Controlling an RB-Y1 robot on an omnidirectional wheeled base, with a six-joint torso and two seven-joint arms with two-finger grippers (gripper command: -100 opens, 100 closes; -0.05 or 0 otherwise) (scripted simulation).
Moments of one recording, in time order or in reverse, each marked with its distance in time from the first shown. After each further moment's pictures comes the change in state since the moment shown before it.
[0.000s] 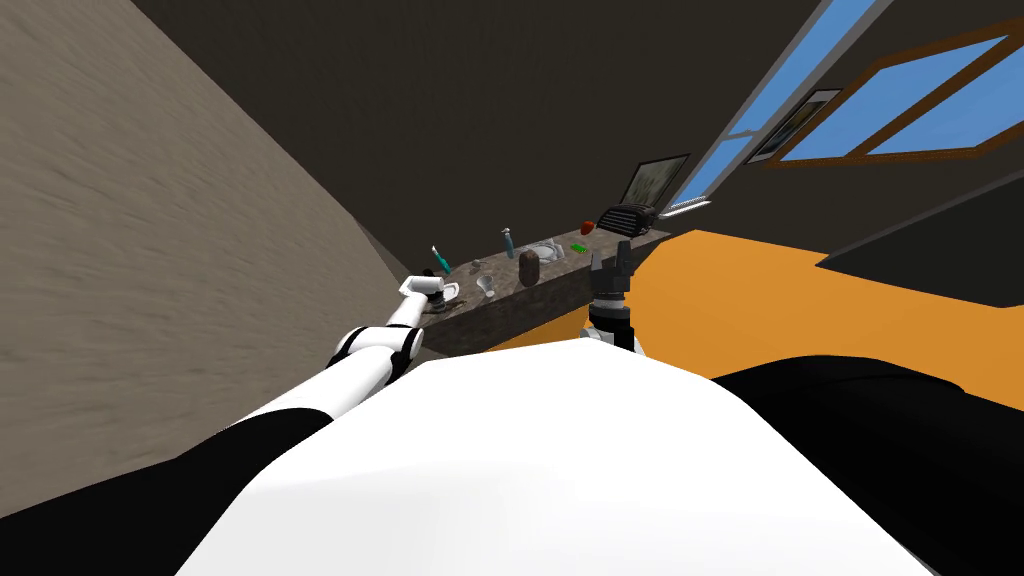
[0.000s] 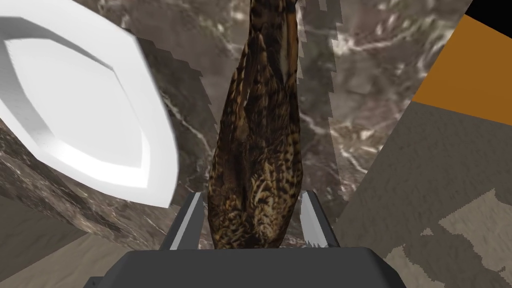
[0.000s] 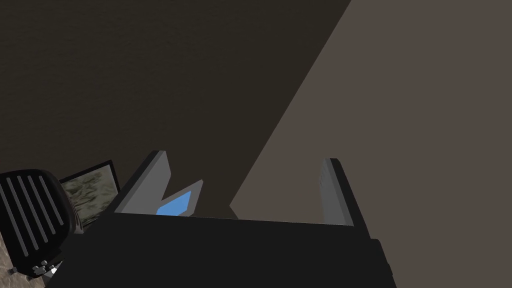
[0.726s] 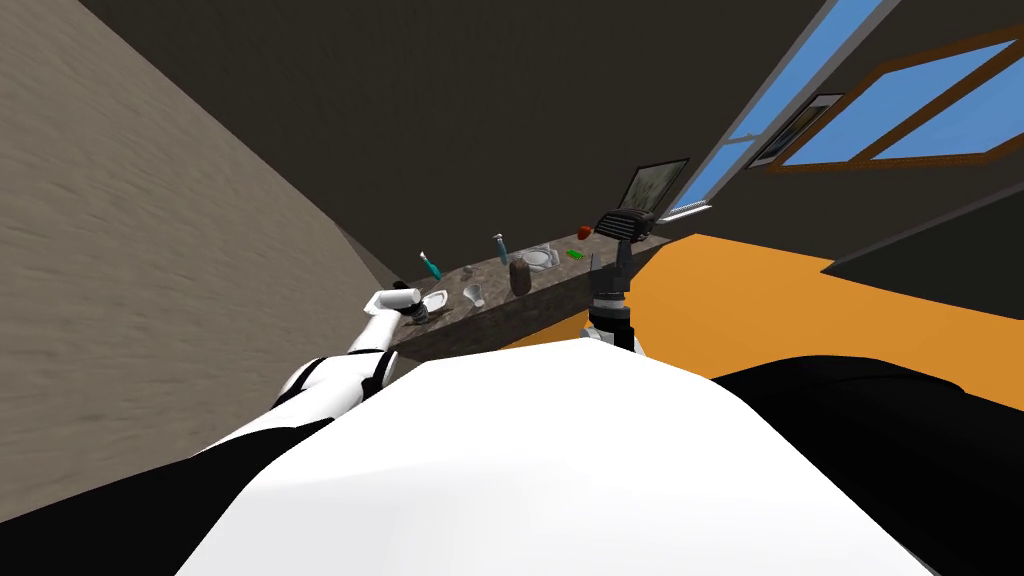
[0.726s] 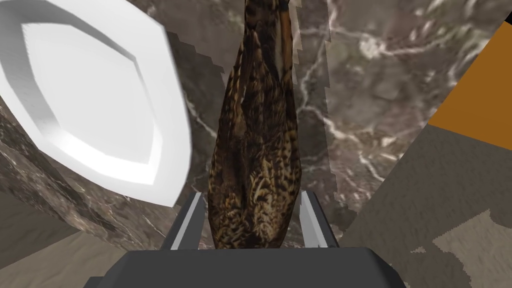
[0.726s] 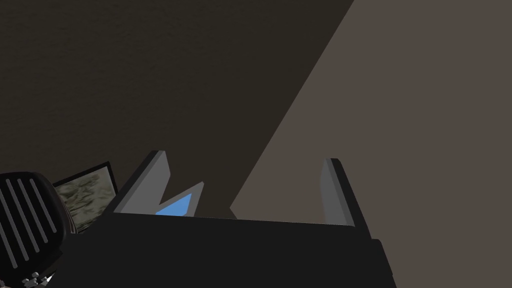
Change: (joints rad) left arm 0.233 0.173 0.074 -0.195 0.170 -0.016 -0.067; right arm 0.000 0.000 0.000 0.000 0.000 0.000 0.000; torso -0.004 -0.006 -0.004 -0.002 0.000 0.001
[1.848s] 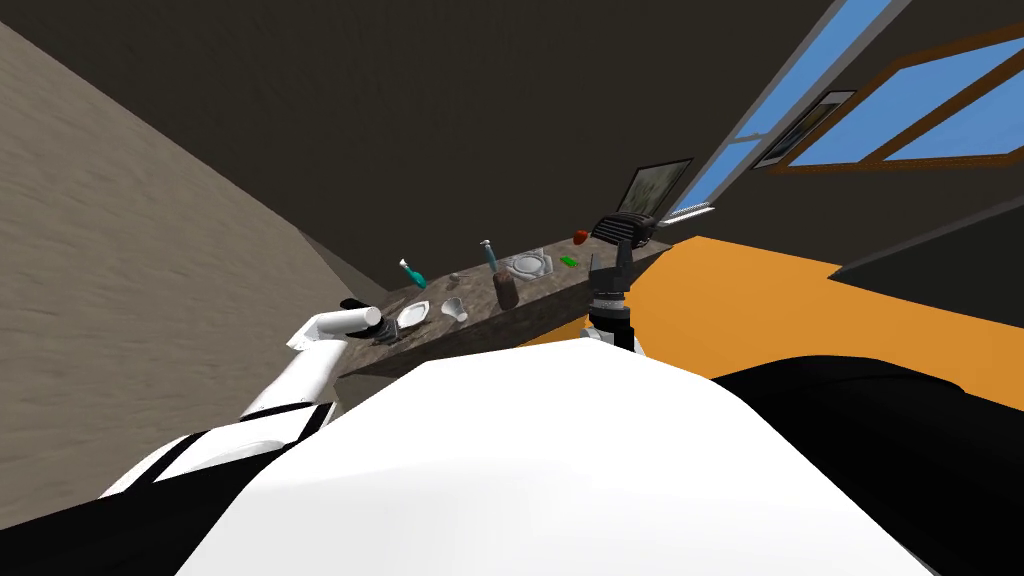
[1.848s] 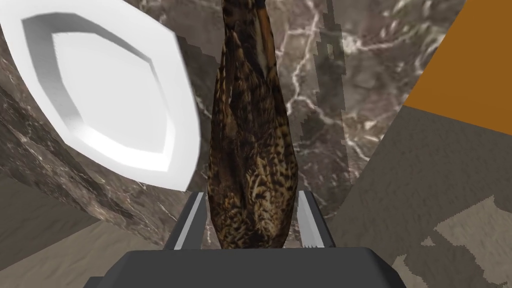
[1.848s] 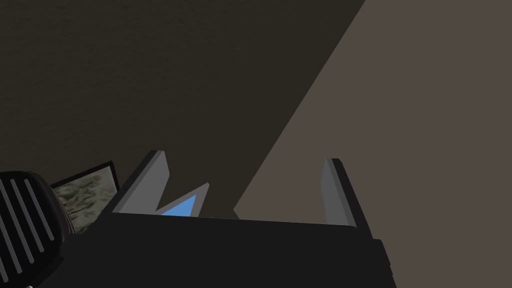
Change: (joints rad) left arm 0.365 0.255 0.107 -0.282 0.254 -0.023 -0.093; right arm 0.000 0.000 0.000 0.000 0.000 0.000 0.000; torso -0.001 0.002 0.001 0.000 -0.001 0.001
